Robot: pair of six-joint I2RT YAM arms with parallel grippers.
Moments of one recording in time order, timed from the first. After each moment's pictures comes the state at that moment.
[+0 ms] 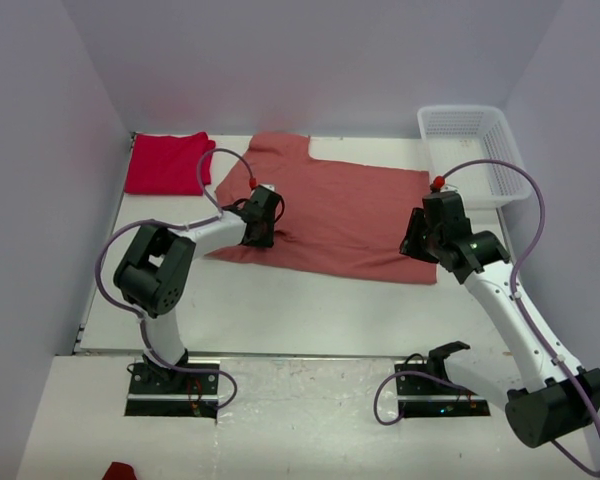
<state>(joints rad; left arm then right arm) -0.53 1.84 1.13 -0.35 -0.26 -0.41 0.32 1.03 1.02 -0.85 0.17 0.52</state>
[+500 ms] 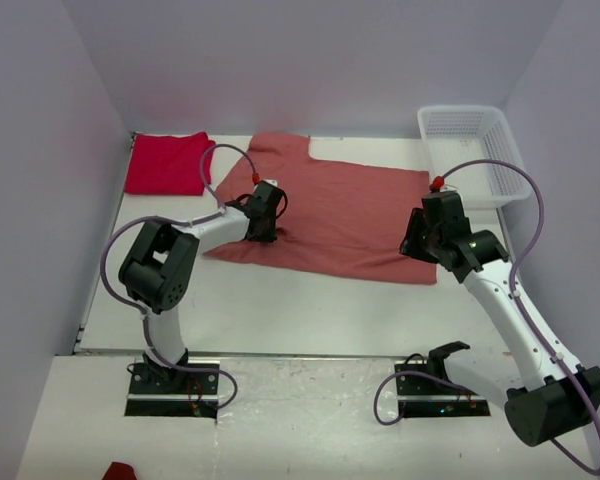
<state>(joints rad) -0.53 1.88 1.19 -0.35 -0.26 -0.40 0.32 1.04 1.02 -0.85 0.17 0.52</state>
